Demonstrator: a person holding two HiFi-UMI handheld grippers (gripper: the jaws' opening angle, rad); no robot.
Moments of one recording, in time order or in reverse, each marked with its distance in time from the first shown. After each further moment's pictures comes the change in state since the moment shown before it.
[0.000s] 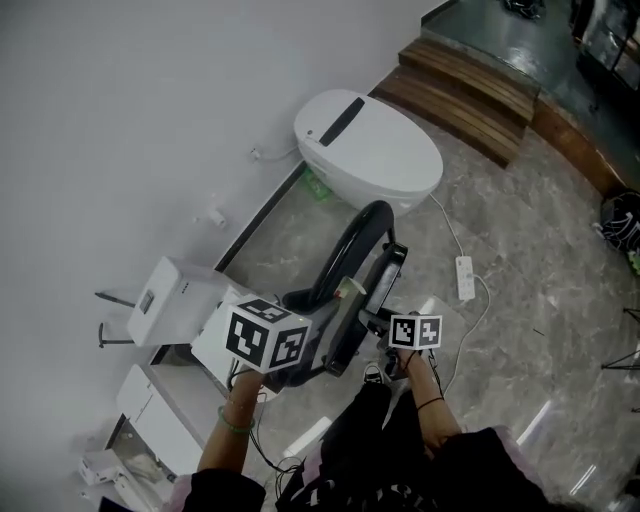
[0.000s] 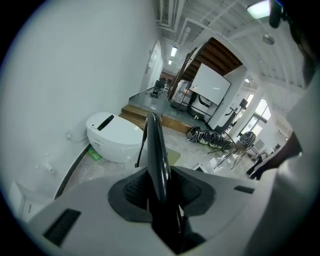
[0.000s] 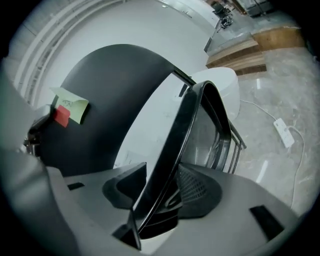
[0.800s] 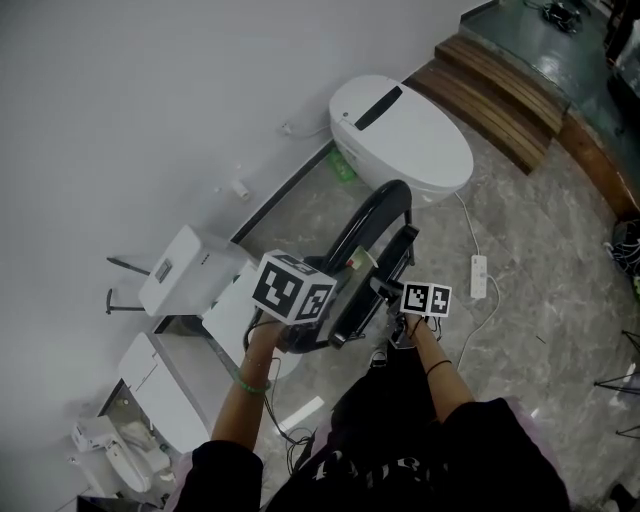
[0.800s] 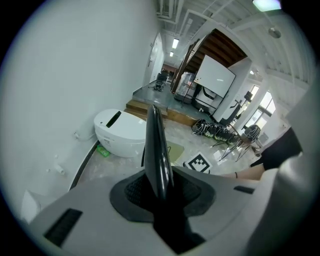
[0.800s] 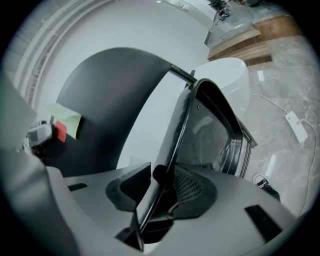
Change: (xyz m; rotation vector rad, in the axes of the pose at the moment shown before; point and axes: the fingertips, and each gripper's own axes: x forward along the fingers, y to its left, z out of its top) left arm -0.013 0.054 -0.002 0.030 0.086 0.063; right arm 0.052 0.022 0.032 0.041 0.008 0.081
